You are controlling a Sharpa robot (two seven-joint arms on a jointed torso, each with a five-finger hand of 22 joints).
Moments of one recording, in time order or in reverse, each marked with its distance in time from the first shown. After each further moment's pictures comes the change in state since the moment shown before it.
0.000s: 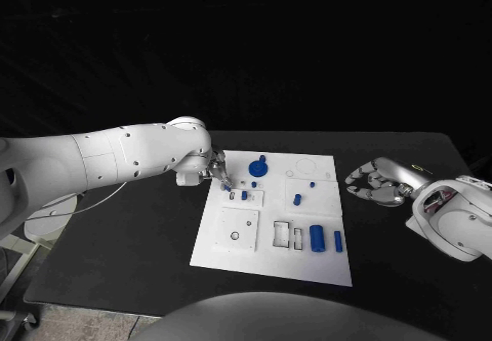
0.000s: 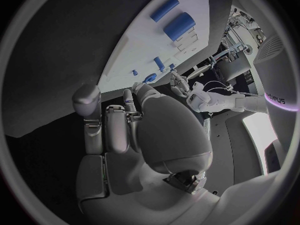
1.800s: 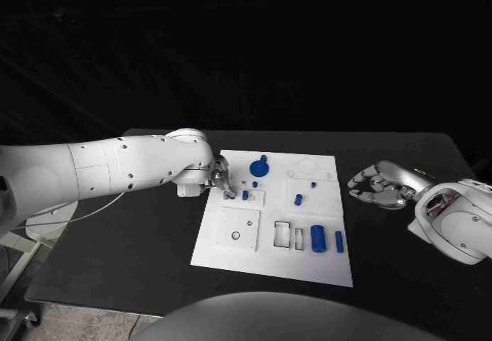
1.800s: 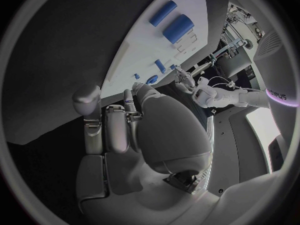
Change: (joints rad) left arm -0.022 -0.044 -0.009 0.109 -0.034 -0.053 -0.005; left_hand -0.006 -0.015 0.042 -0.010 -0.001 0.004 -0.003 0.005 0.004 0.000 0.000 -0.006 0.000 0.000 0.000 0.000 0.000 0.015 0.000 0.000 -0.006 -0.001; right arm -0.008 -0.002 0.000 -0.008 0.044 0.016 -0.003; right_hand 0.000 0.000 0.003 -0.003 0.000 0.000 0.000 0.000 0.000 0.000 0.000 -0.001 -0.001 0.000 0.000 -0.006 0.000 0.000 0.000 0.000 -0.009 -0.002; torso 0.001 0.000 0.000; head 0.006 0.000
